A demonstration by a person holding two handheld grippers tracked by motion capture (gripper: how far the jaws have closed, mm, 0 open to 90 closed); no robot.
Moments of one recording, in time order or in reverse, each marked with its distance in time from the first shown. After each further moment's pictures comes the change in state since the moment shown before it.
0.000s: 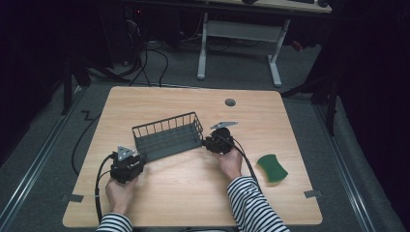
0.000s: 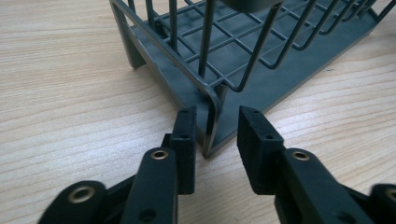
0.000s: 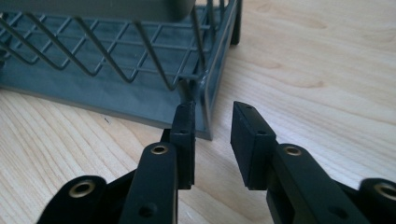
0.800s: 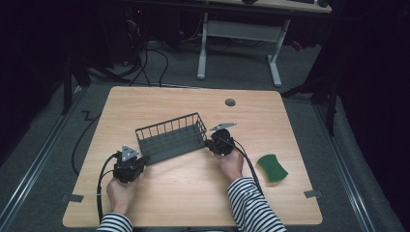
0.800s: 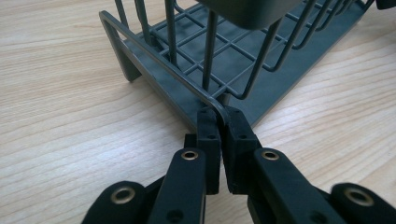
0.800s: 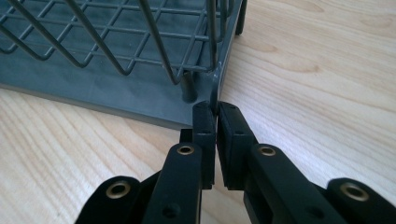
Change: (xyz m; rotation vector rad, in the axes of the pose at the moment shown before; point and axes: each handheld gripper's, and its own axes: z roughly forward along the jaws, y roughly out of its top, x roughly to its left) left arm -0.010 0.004 0.000 0.016 -0.047 0.075; right arm -0.001 -0.004 -0.003 0.043 -0.033 -0.016
